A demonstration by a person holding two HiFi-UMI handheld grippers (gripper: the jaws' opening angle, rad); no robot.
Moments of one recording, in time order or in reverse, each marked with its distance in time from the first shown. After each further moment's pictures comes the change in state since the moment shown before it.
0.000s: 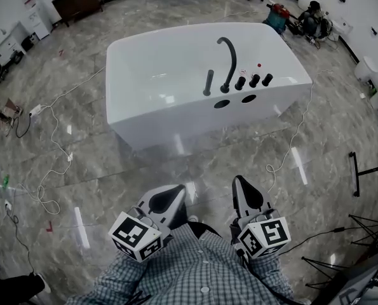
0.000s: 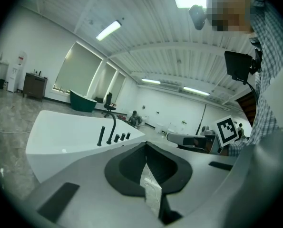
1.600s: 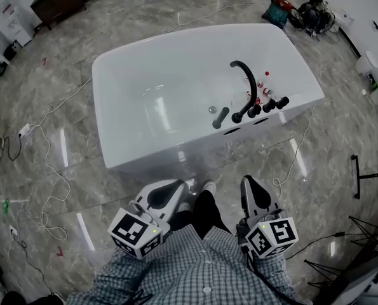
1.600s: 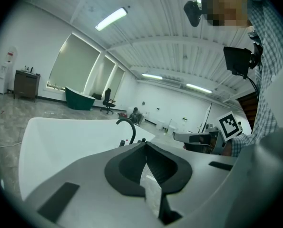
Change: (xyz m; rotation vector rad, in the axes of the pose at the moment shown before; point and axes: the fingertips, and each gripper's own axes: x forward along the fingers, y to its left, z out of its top) left arm 0.148 0.255 0.118 0.020 0.069 -0.043; right arm 0.273 -0.075 0.068 0.072 0.060 -0.112
